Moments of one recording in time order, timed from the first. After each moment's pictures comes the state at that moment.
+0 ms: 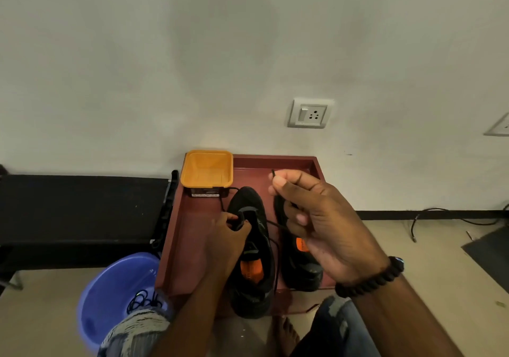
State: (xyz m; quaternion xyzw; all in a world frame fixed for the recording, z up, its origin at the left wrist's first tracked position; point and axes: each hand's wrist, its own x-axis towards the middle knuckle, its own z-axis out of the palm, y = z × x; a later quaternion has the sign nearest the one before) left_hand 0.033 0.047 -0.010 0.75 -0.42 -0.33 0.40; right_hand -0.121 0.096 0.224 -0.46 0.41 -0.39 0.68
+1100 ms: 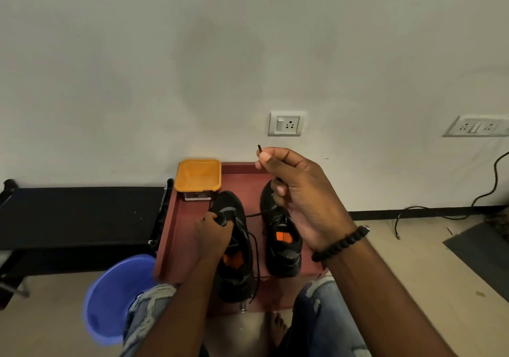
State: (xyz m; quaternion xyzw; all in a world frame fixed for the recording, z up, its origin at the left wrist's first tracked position) left_hand 0.027 0.050 -0.003 0.81 -0.40 -0.27 0.34; right_hand -0.143 0.130 0.275 -0.49 0.41 -0.46 0.61
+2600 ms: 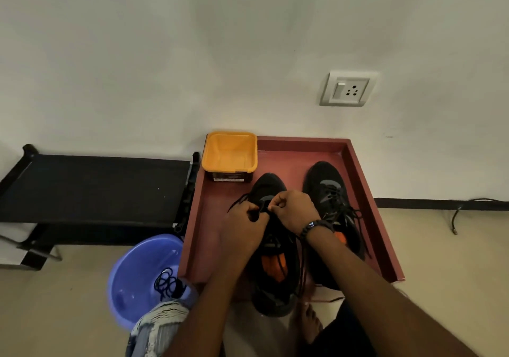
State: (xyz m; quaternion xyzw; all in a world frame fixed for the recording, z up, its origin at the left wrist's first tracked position) left_hand 0.054 0.051 0.004 0.76 -0.48 -0.28 0.34; right_hand -0.072 -0.022 0.032 -0.72 0.61 -0.09 0.33
